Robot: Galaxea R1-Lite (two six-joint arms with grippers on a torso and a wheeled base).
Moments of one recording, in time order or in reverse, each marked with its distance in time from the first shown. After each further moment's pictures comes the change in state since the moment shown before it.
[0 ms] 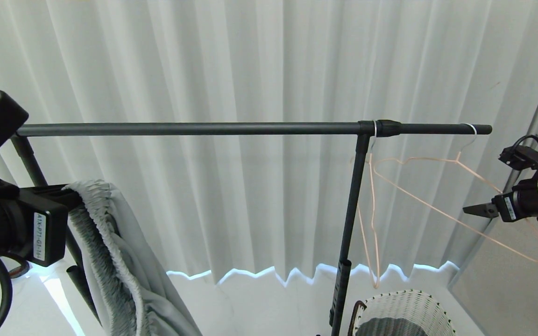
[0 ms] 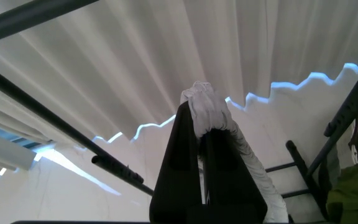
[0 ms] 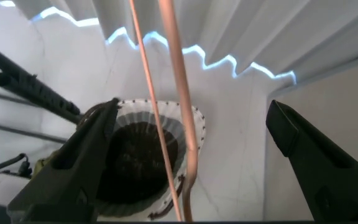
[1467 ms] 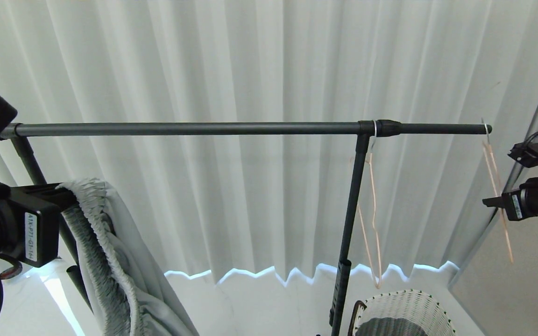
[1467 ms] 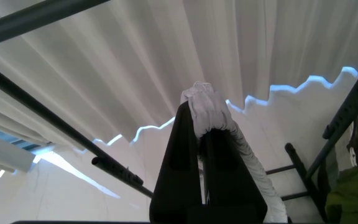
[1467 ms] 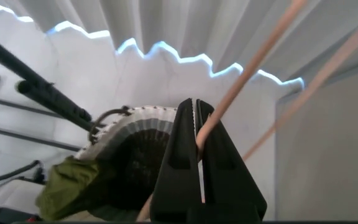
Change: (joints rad) left arm -0.001 -0.017 0.000 0.000 -0.001 0.001; right arm -0.011 -0.055 0.037 -0.013 0.057 0.046
